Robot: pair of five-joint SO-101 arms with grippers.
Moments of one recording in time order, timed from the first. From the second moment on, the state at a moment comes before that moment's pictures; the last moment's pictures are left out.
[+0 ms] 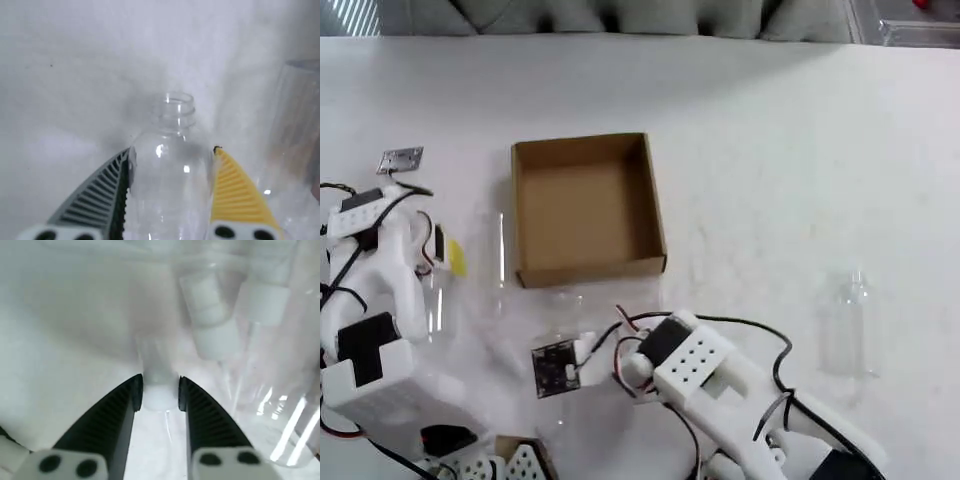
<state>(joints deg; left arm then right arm) -29.6 11.3 21.9 63.3 -11.9 -50.3 -32.4 62.1 58.3 57.5</state>
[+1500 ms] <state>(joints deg) -29.1 -28.1 21.9 73.3 -9.3 -8.9 -75.7 36.2 62.5 11.7</state>
